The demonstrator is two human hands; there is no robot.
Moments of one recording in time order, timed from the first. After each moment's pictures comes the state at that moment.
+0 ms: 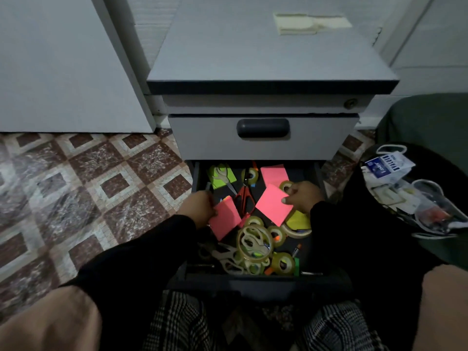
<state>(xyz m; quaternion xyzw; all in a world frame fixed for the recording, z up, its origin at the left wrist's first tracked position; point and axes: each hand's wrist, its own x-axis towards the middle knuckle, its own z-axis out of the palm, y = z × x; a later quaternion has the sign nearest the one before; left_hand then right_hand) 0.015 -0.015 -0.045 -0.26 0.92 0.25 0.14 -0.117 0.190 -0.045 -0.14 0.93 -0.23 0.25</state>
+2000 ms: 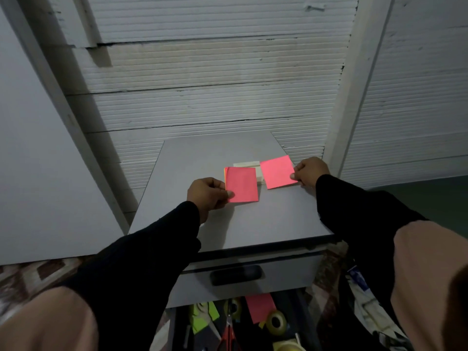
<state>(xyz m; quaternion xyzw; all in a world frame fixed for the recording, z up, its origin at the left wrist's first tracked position) -0.207 -0.035 0.177 -0.21 0.73 0.64 -0.10 -0.352 0.169 0.183 -0.06 0.92 -0.39 0.03</state>
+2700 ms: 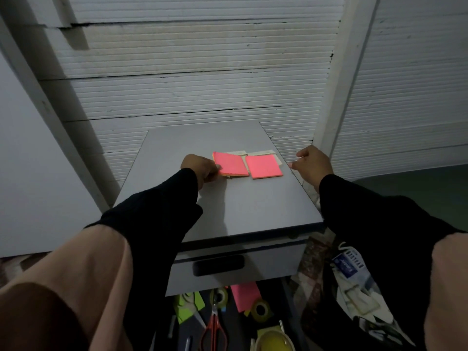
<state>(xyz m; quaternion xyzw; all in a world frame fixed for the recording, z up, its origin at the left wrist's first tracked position) -0.264 -0.028 0.187 -0.30 0.73 0.61 -0.09 -0.338 0.200 0.174 -0.05 0.88 -0.47 -0.04</state>
